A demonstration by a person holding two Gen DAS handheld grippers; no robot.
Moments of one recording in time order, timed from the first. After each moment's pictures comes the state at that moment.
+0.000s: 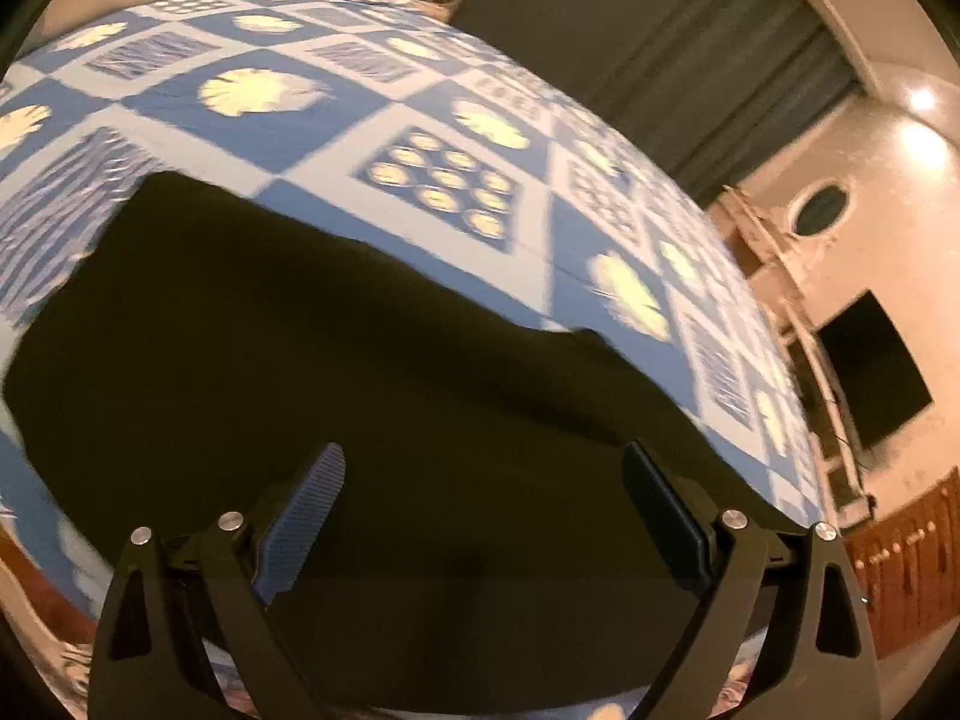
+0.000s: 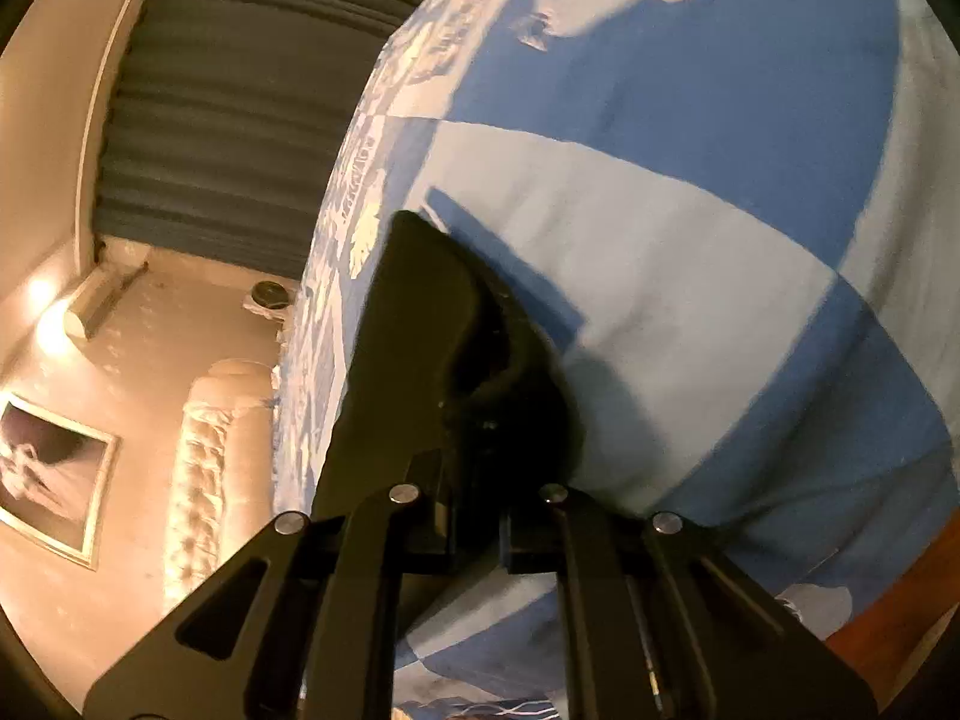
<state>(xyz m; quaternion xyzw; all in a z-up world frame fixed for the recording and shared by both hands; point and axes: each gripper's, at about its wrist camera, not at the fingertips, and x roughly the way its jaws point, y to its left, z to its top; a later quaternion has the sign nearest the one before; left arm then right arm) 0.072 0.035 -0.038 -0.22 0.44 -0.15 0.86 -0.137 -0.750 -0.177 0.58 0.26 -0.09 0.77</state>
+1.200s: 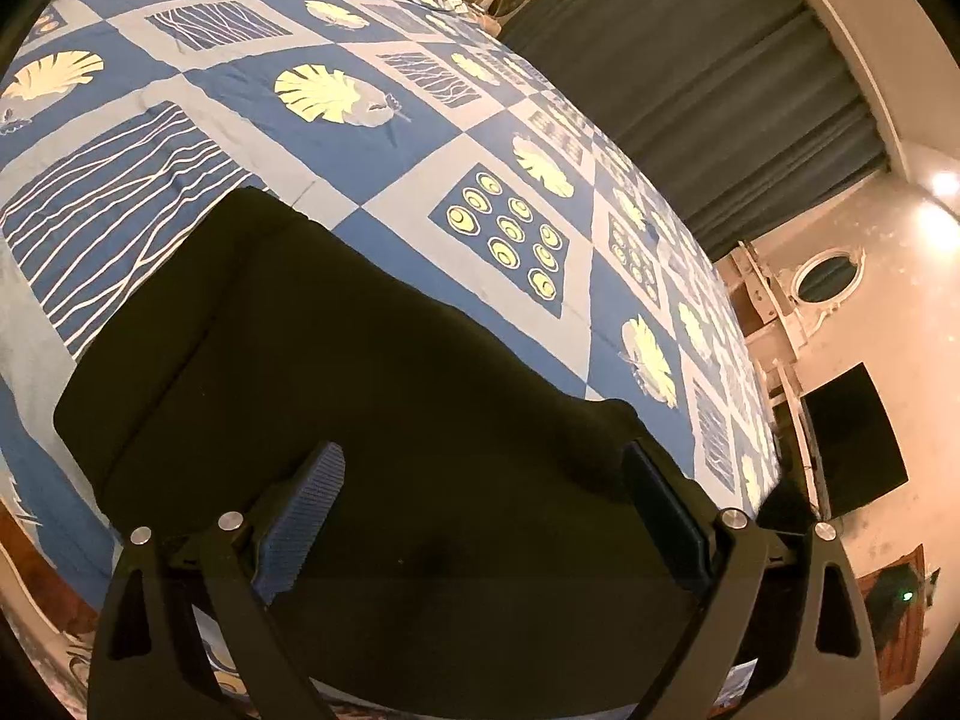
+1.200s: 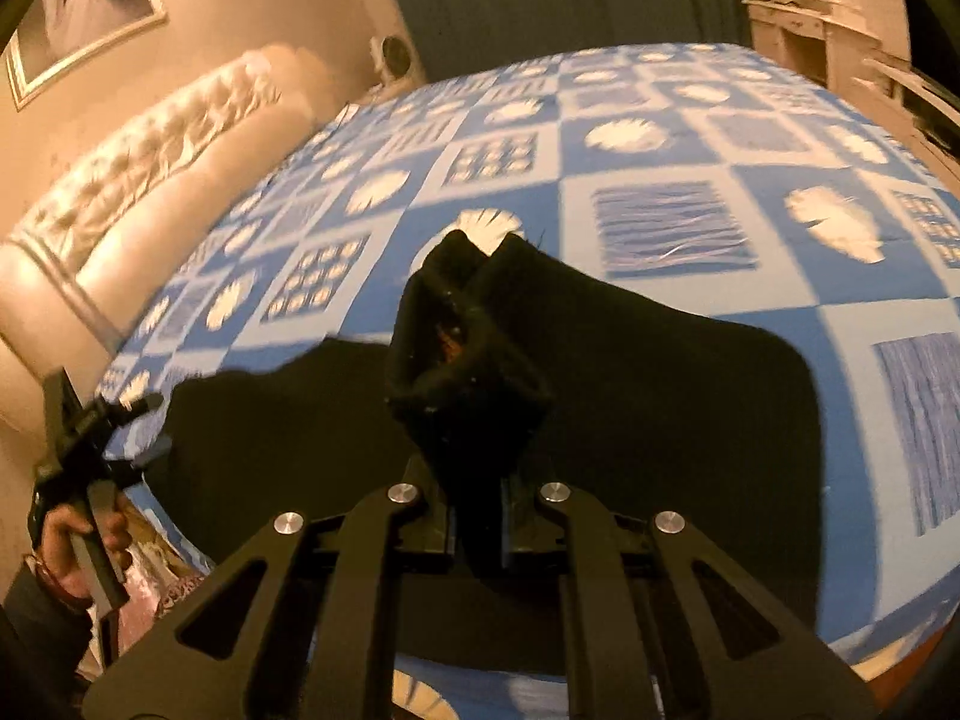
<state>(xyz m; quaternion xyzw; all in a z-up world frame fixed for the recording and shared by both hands) 0.083 0.090 -0.029 -0.29 0.43 -0.13 0.84 0.032 -0.366 -0.013 0.16 0.39 0.03 0.91</state>
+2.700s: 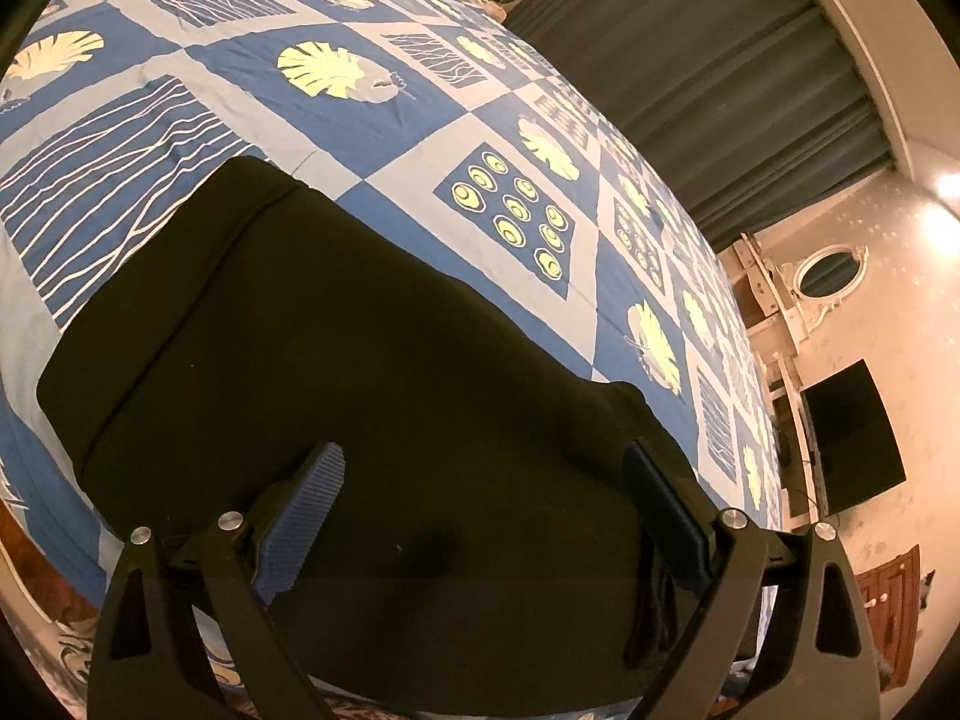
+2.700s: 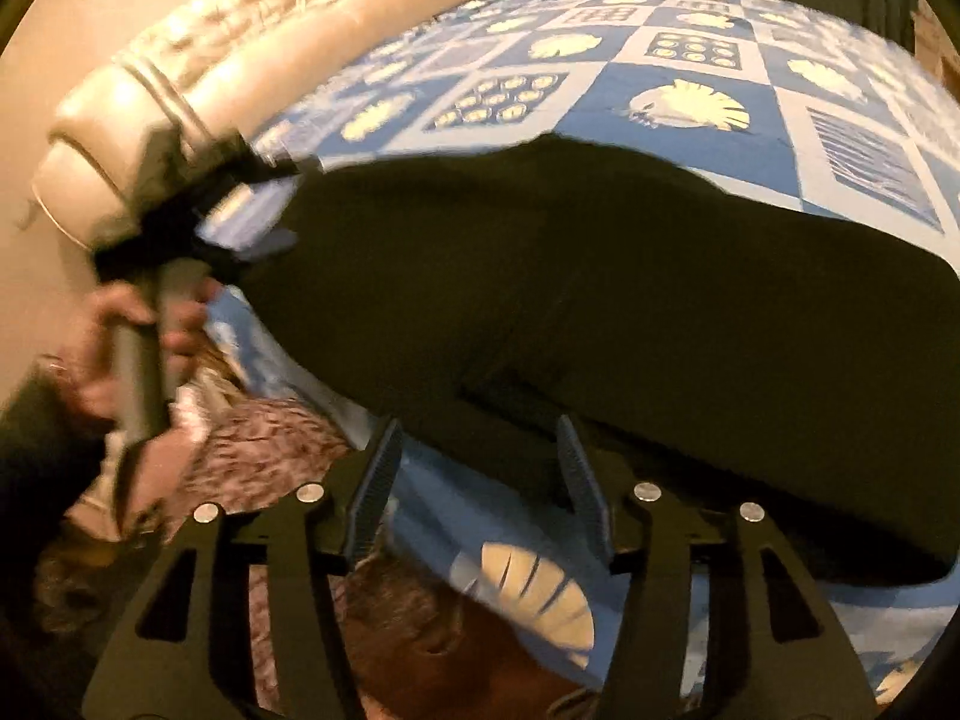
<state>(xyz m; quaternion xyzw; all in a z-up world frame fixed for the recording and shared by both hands) 0.081 0.086 -0.040 -0.30 0.45 -0.14 0.83 -0.010 -0.257 -0.049 0.09 0.47 0.20 0.85</state>
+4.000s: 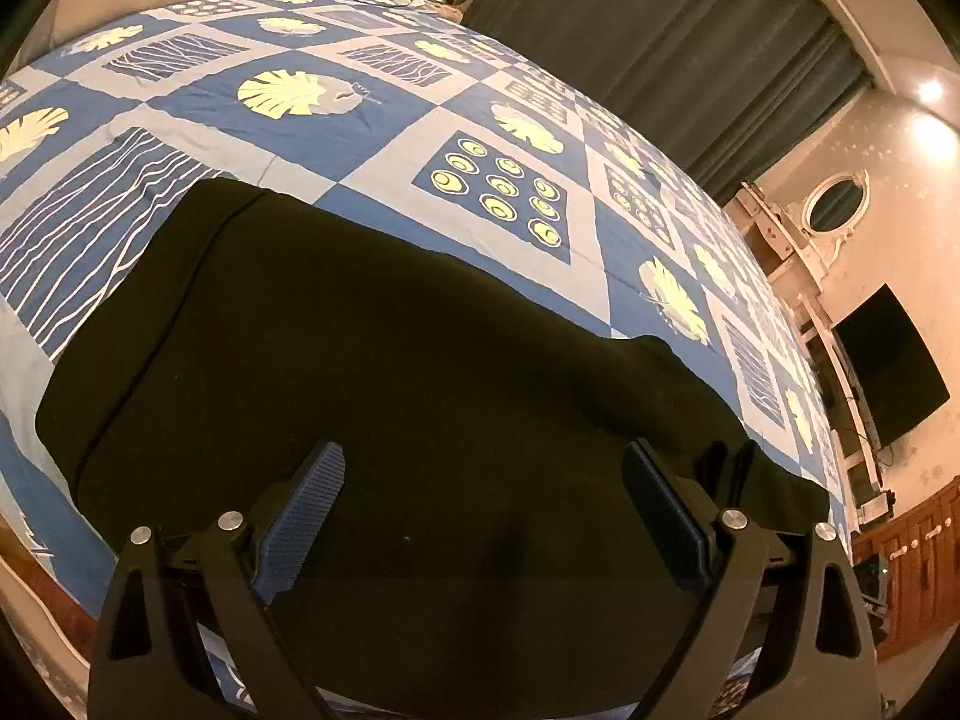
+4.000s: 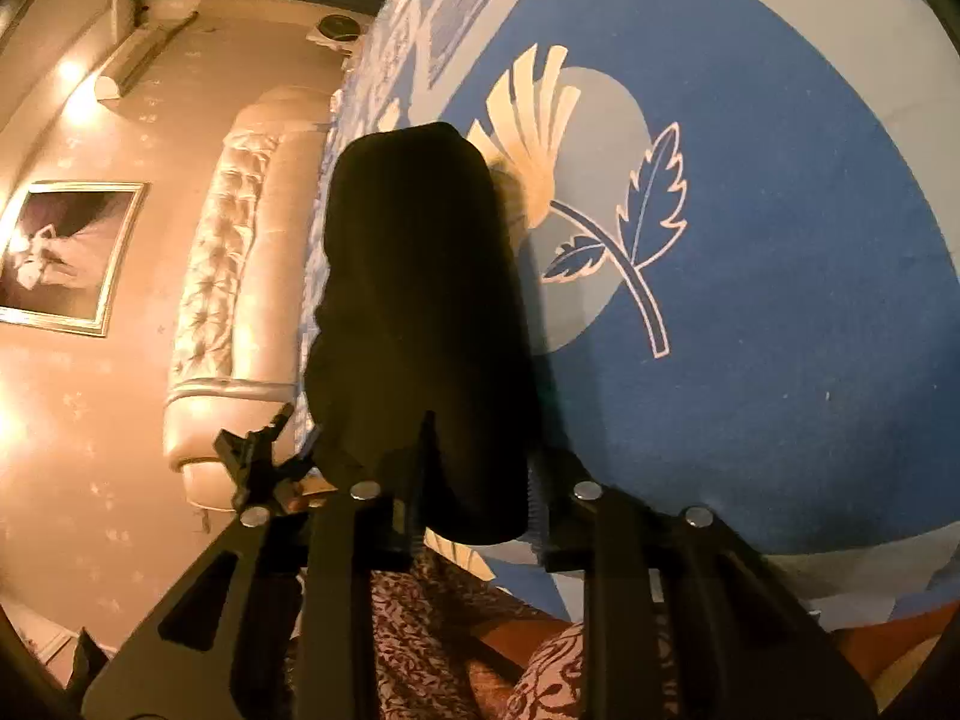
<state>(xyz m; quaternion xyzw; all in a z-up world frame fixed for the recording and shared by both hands) 0.076 0.064 -0.050 -0.20 0.44 -0.14 0.86 -0.043 -0.524 -0.156 0.50 0.46 0.17 0.71</state>
